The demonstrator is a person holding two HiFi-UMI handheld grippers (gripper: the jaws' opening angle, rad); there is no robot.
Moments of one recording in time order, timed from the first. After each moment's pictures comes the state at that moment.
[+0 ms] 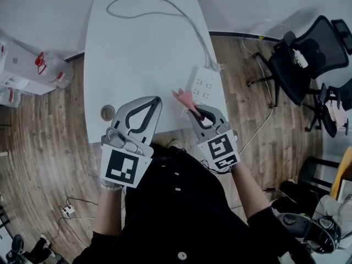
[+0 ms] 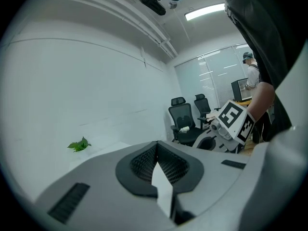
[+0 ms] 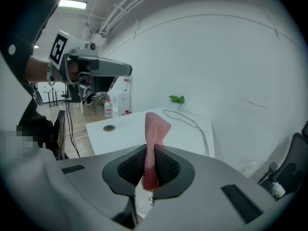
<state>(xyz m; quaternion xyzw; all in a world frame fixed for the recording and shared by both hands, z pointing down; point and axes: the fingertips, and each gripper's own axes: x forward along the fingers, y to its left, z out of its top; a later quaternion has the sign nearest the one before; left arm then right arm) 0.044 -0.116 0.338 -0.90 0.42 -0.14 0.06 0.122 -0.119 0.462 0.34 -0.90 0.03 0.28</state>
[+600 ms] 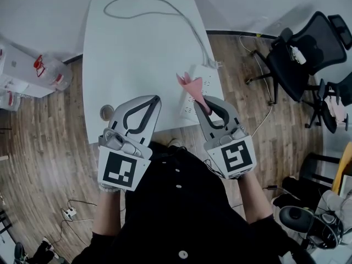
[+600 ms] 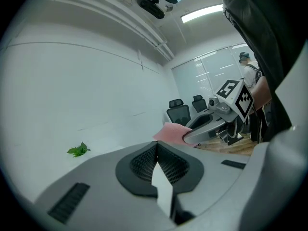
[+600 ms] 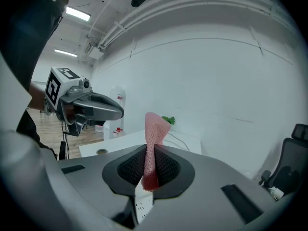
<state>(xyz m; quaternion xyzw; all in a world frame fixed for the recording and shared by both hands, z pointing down) 0.046 -0.104 0.321 -0.90 0.40 -0.14 0.08 0.125 -0.116 0.361 0.40 -0.90 -0.02 0.20</state>
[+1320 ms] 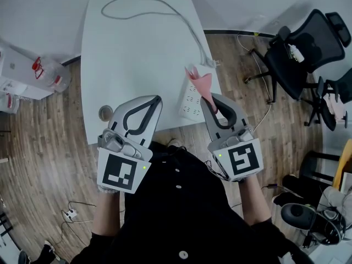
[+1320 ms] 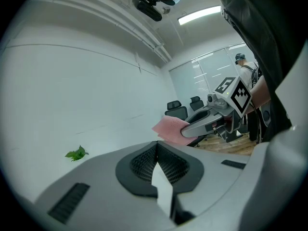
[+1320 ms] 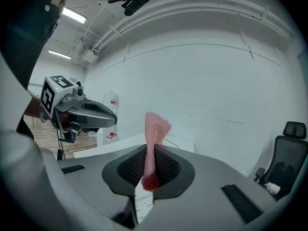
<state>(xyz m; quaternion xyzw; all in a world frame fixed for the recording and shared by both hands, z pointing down) 0.048 -0.101 0.313 -0.91 0.39 -0.13 0.10 0.137 -0.117 0.337 0.43 -0.89 -0.02 0.17</state>
